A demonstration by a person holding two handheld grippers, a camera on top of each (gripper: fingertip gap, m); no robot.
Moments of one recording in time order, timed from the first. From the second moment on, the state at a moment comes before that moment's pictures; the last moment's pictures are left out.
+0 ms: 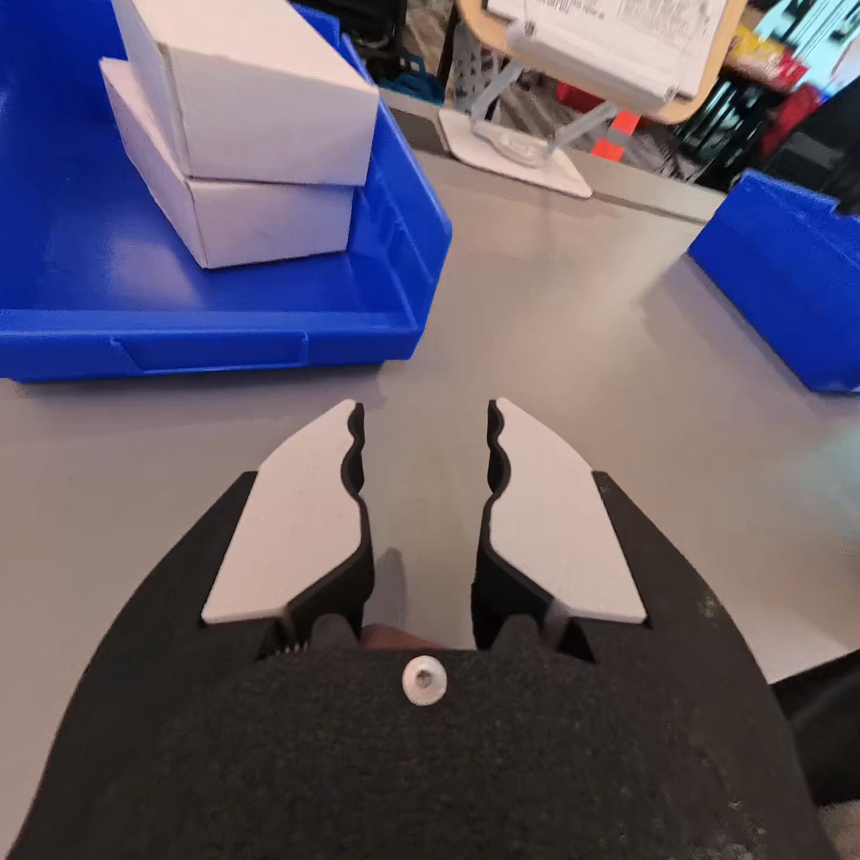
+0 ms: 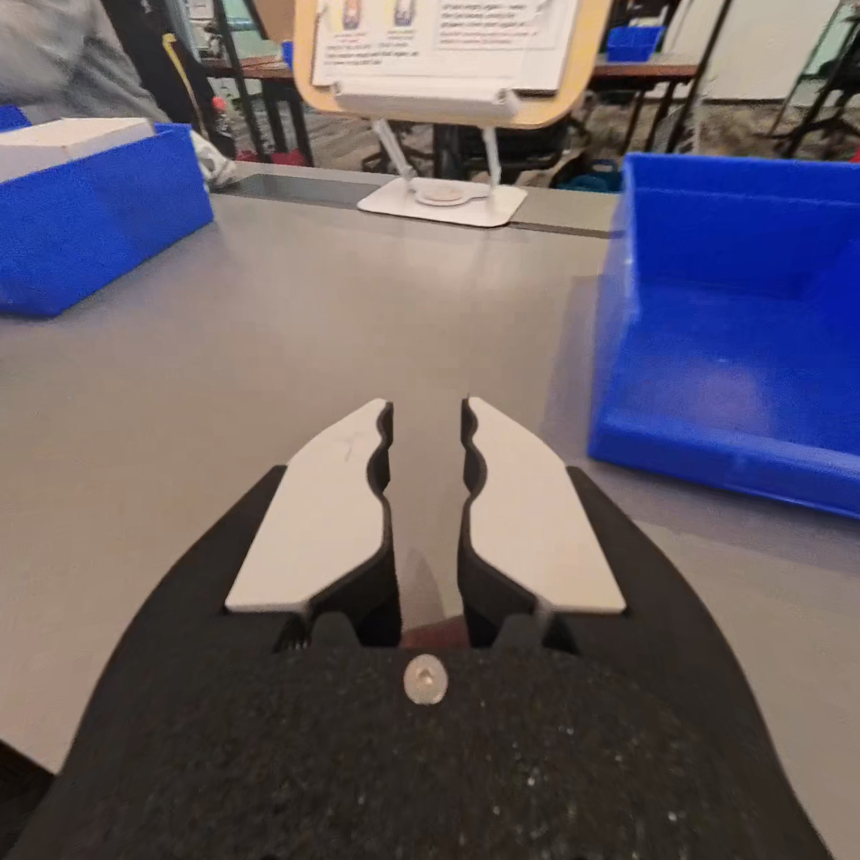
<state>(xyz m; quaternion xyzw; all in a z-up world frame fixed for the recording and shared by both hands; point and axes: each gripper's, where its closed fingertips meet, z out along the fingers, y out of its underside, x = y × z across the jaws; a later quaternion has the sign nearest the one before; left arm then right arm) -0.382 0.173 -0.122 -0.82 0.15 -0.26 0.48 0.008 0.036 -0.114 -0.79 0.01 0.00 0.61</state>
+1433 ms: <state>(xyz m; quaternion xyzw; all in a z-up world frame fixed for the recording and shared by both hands) -0.384 0.359 -0.089 -0.61 0.56 0.26 0.49 0.020 0.044 -0.128 -0.81 0.02 0.00 0.58</state>
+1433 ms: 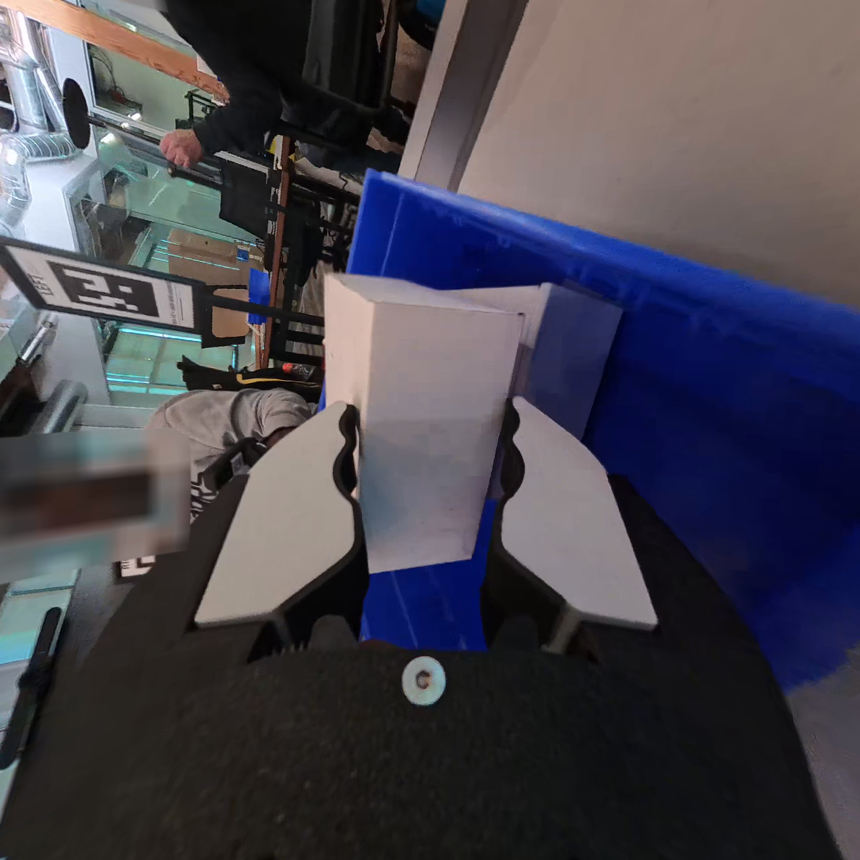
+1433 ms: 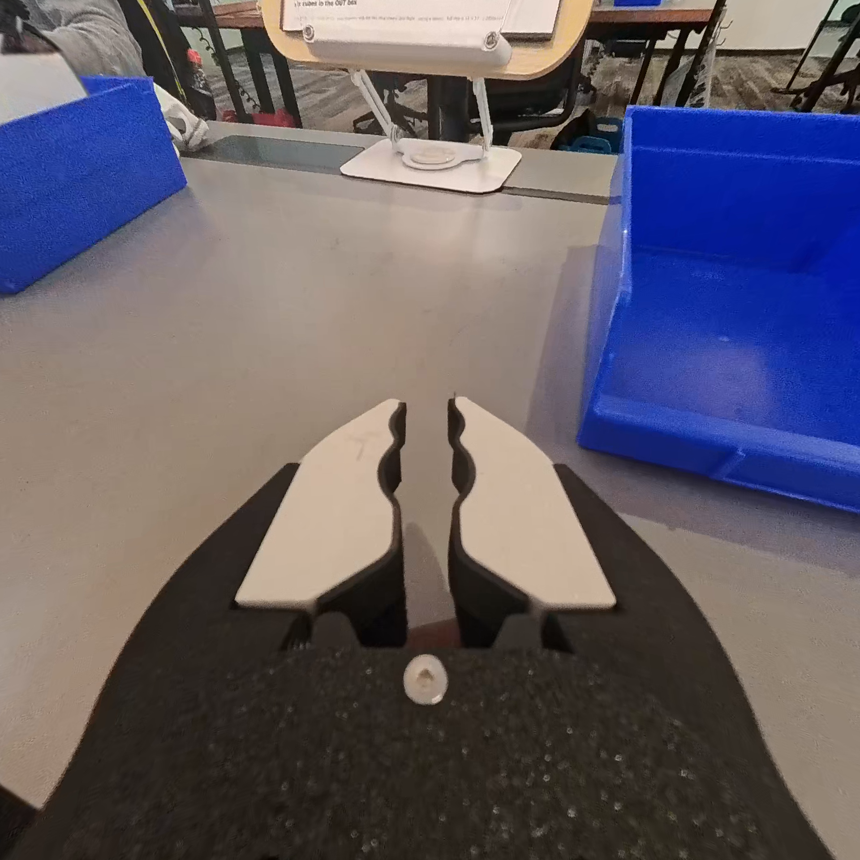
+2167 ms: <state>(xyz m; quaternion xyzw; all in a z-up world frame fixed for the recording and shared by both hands) -0.246 0.206 -0.030 -0.42 0.65 0.30 0.55 -0.175 0.156 -0.057 -0.77 -0.12 0.39 0.49</state>
